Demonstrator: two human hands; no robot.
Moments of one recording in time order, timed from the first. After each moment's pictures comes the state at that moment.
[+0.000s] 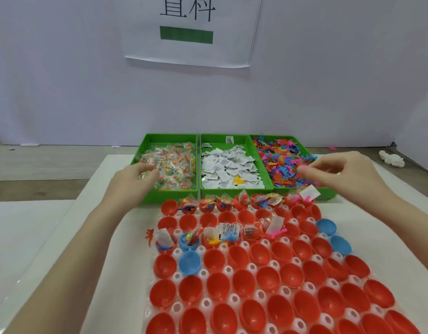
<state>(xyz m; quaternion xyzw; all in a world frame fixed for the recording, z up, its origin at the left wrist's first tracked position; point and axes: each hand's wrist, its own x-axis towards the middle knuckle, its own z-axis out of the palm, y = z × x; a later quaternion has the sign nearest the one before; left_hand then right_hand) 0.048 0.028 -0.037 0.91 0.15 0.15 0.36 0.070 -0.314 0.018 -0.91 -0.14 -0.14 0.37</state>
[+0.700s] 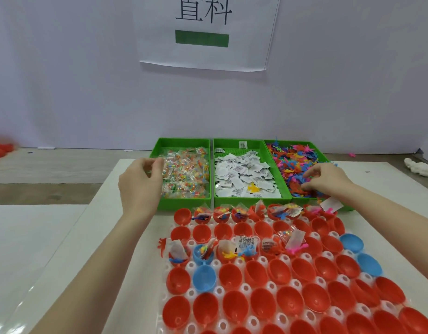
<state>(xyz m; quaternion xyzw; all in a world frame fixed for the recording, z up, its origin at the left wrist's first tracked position) 0.060 0.017 -0.040 0.81 0.21 0.36 0.42 0.175 -0.298 -0.032 -0.97 0.01 -0.02 0.24</state>
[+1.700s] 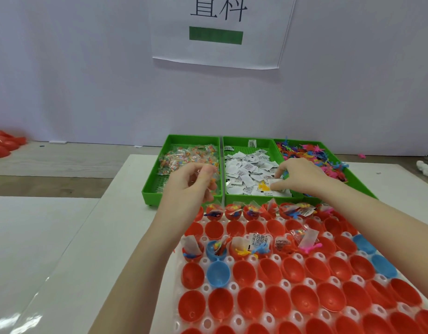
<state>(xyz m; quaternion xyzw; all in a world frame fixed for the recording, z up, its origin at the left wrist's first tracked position) 0.010 -0.032 -0.011 0.76 0.05 0.20 0.62 0.161 -0.230 -0.018 -0.98 -0.16 0.01 0.06</state>
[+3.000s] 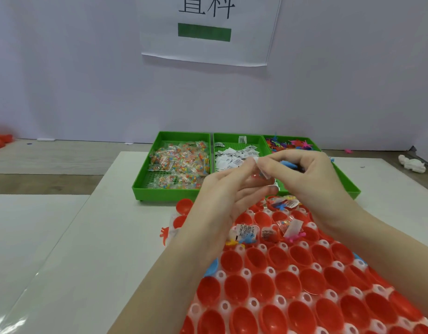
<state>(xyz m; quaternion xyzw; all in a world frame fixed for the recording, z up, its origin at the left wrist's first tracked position) -0.010 -0.089 0.013 0.52 -0.02 -0.02 0.85 0.028 -0.213 0.029 -0.77 -0.22 -0.07 0.59</state>
